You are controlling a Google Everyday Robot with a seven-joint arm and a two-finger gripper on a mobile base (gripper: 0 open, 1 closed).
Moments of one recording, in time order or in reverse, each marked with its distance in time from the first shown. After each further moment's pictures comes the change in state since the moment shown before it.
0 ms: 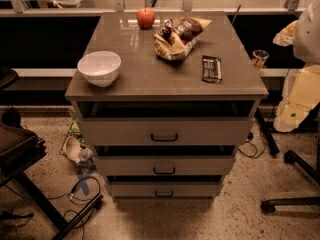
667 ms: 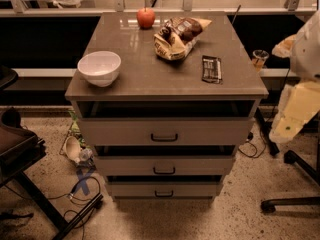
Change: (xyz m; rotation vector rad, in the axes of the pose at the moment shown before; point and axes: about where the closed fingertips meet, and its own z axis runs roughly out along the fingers) arm 0.005 0.009 0.017 0.009 -0.011 0.015
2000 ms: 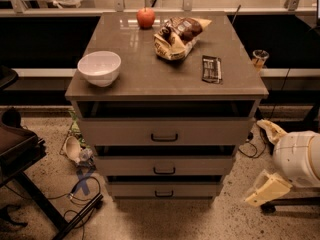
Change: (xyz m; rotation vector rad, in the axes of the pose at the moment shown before) arm 0.040 0.079 0.142 0.083 -0.356 0.091
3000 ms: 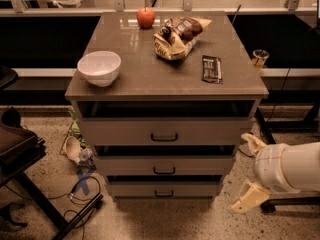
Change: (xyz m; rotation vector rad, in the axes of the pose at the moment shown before) arm 0.020 0.017 0.053 -0.062 0.017 0.000
